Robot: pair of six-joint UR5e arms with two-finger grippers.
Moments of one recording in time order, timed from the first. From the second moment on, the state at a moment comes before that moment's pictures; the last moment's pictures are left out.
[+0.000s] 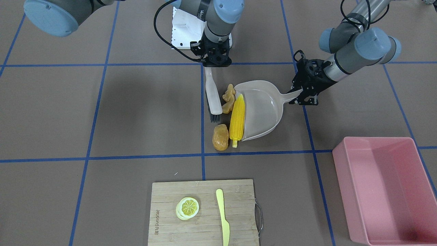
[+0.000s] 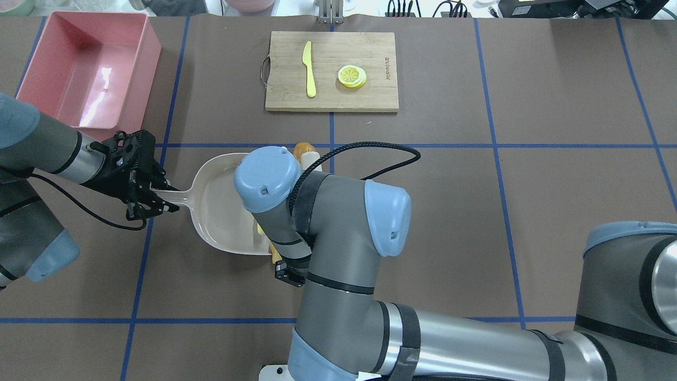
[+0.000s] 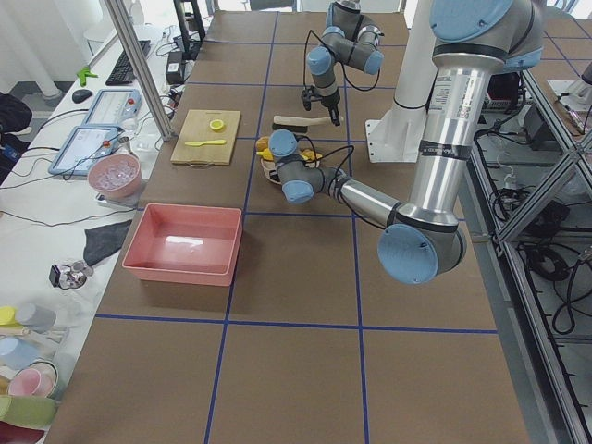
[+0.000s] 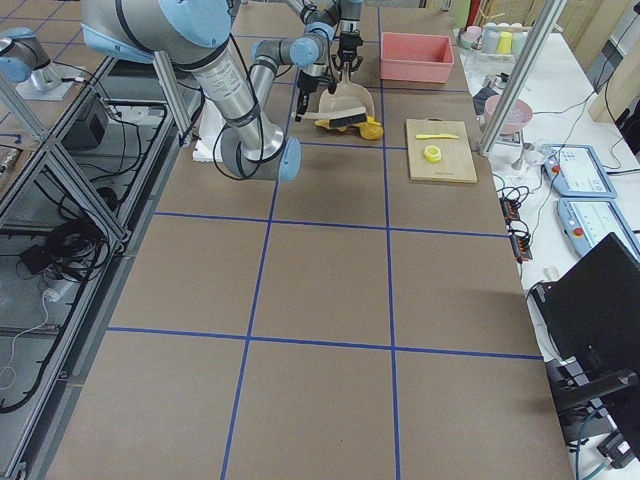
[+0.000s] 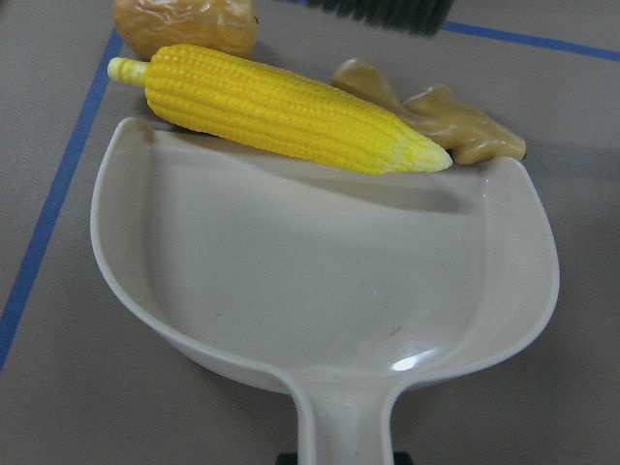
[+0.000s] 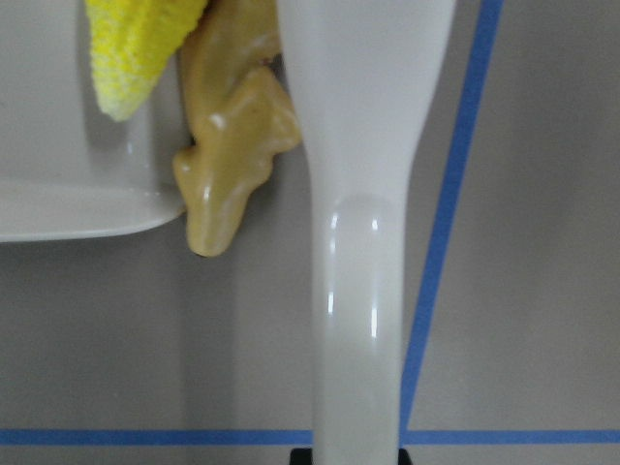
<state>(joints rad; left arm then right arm) -0.79 -1.76 -1.70 -2.31 -2.32 0.22 0.35 -0.64 1.66 -2.14 2.03 1.14</state>
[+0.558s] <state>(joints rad) -0.79 -1.76 -1.70 -2.31 -2.32 0.22 0.41 -0.72 1.69 -2.14 2.14 1.13</state>
